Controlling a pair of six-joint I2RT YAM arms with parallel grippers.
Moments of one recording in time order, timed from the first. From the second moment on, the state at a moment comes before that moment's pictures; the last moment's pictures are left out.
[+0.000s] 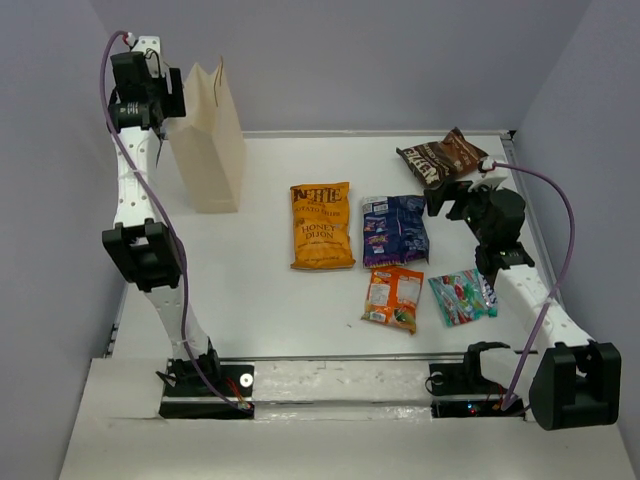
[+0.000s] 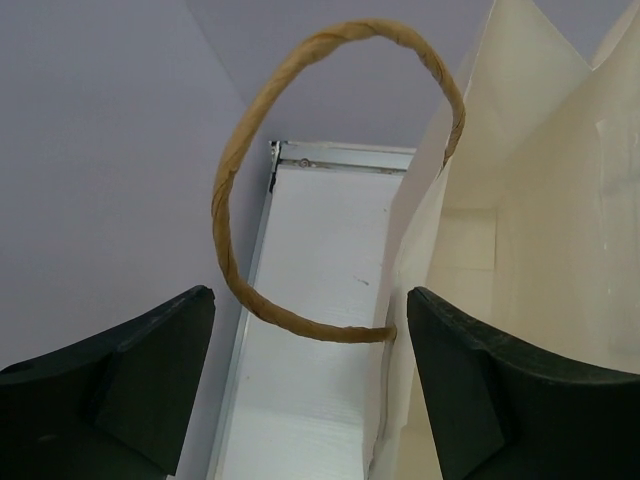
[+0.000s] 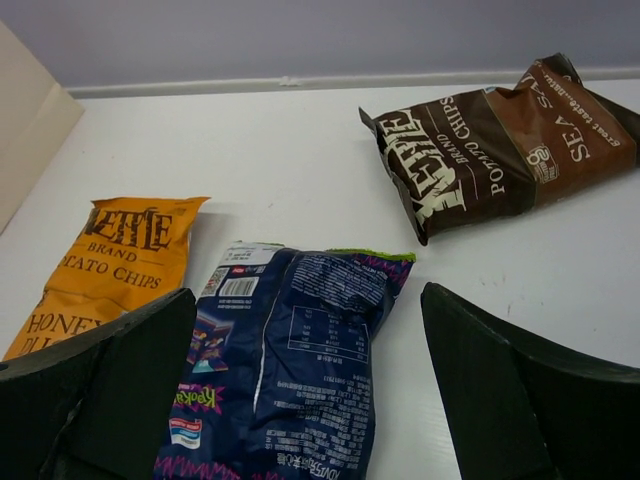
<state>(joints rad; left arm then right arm) 0.16 2.00 2.25 -0.65 -0.05 0.12 0.06 1.08 0.68 0.30 -0.20 0.19</state>
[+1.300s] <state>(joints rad) 0.09 1.40 1.54 -0.55 0.21 -0.21 0.42 1.48 1.07 -0.04 -0.08 0.31</state>
